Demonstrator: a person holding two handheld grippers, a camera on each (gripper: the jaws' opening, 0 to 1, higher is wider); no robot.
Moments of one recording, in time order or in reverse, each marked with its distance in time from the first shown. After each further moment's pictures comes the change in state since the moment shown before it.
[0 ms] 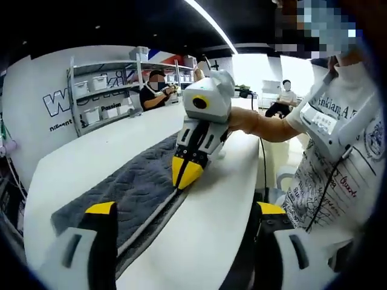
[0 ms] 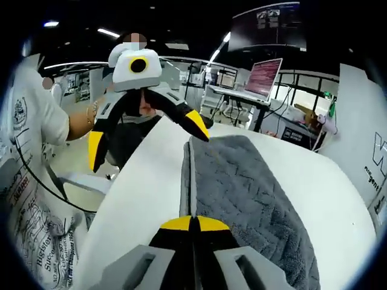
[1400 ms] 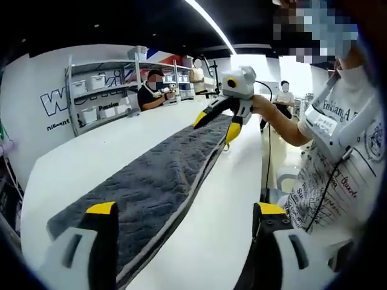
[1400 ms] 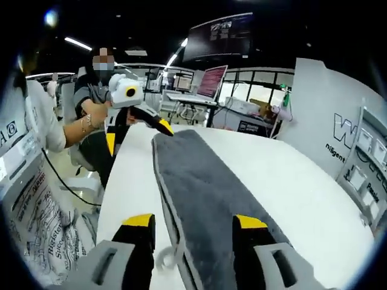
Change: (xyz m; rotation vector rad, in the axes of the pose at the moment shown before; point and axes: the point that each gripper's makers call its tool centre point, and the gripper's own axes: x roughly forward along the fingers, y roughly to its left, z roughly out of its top) left arm 0.017 0.005 0.003 0.003 0.005 -0.030; right arm -0.159 -0.013 -0.065 0.148 0.005 -0.319
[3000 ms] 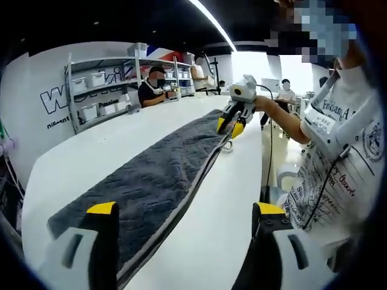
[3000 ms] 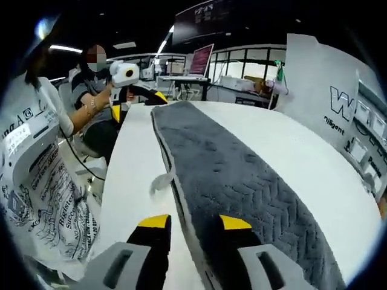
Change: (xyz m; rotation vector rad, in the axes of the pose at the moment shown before) left arm -0.004 0.001 -0.003 -0.004 0.022 0.010; right arm -0.044 -0.011 -0.068 0.132 0.082 -0.005
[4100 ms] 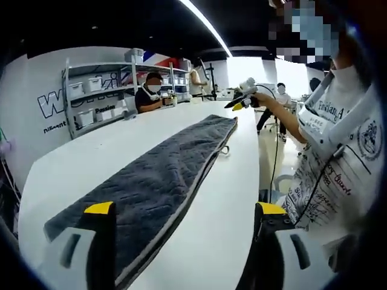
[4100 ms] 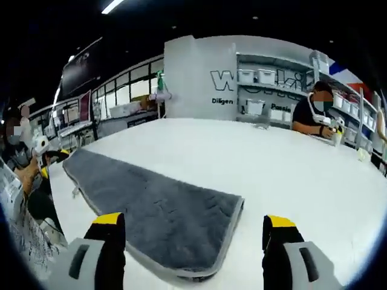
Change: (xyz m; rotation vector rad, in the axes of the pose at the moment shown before) left arm 0.005 -0.003 0.003 0.012 -0.041 -0.032; right arm -0.209 -0.143 -0.099 0.510 -0.169 -0.606
